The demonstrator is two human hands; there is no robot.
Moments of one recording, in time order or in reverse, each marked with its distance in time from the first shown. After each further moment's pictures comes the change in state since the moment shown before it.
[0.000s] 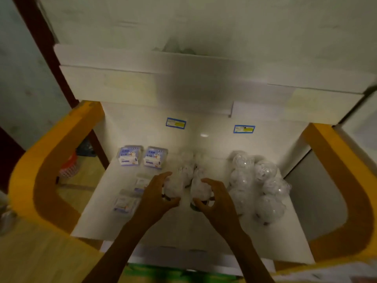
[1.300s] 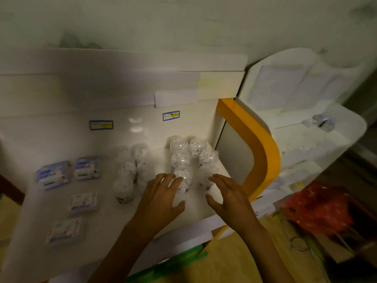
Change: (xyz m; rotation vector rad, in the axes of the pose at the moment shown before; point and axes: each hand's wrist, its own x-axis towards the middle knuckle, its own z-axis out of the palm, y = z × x) left_hand -0.034 0.110 0.047 0.461 -0.273 0.686; right_hand -0.104 0.000 -0.124 -0.592 0.162 0.140
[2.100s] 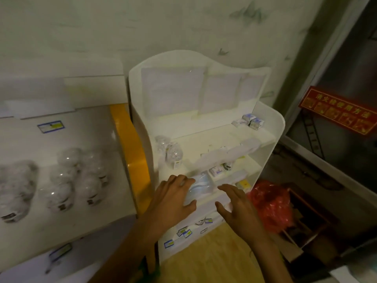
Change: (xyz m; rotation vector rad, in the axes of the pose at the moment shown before) left_hand 0.138 0.349 0.113 -0.066 -0.070 0.177; right_hand -0.127 0.319 -0.179 0.031 0.024 0.212
